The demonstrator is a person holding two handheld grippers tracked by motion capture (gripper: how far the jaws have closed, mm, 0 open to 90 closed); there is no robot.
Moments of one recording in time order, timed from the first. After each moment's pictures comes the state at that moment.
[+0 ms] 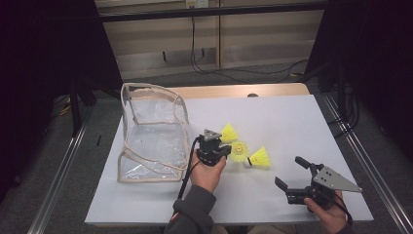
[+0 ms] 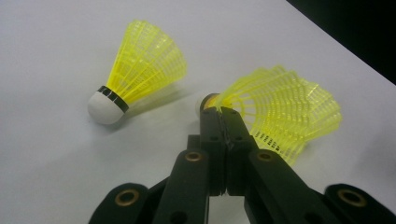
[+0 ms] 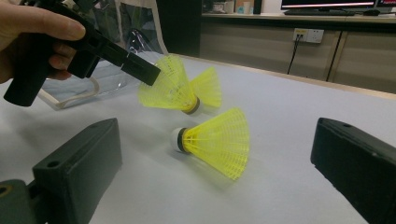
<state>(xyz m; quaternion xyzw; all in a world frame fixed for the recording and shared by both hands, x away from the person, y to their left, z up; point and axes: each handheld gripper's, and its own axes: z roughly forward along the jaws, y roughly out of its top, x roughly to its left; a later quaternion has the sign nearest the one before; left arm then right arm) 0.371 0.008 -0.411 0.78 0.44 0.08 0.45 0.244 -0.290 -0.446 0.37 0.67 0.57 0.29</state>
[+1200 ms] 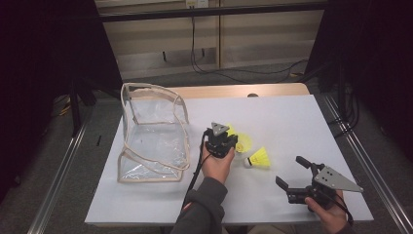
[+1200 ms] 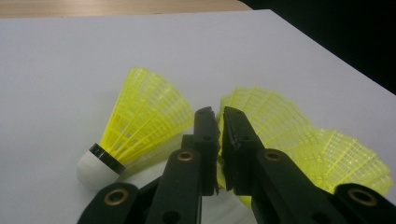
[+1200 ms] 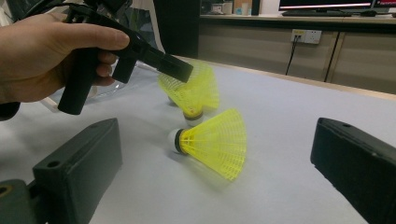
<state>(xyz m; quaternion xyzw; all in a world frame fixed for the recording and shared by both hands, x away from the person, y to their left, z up) 0.394 -0.019 -0.422 0.75 0.43 0.12 0.48 0.245 -0.292 -0.446 0.37 0.67 0.57 0.29</state>
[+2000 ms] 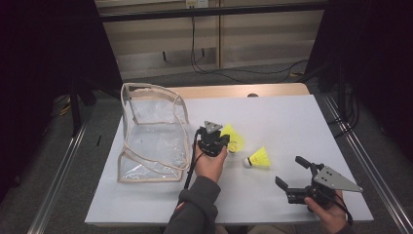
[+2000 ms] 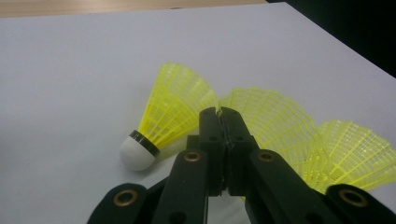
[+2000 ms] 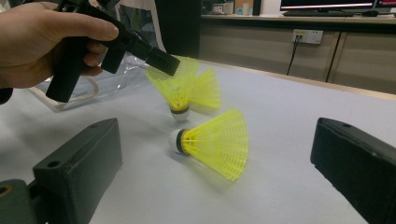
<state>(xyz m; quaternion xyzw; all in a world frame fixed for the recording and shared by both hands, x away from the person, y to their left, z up) 0.394 0.001 -0.410 0.76 0.44 0.13 0.45 0.245 -0.291 -0.446 0.37 0.67 0.57 0.29</state>
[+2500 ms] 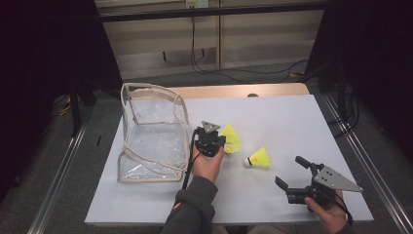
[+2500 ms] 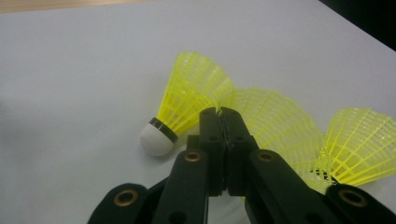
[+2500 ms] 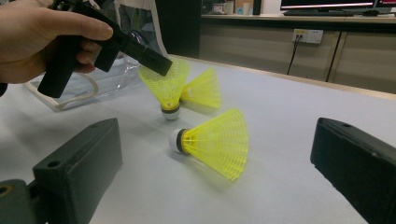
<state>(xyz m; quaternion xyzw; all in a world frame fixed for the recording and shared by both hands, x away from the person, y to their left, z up) 0.393 0.007 -0.408 0.77 0.45 0.14 0.43 0.245 -0.291 -0.446 0.37 0.67 0.57 0.29</state>
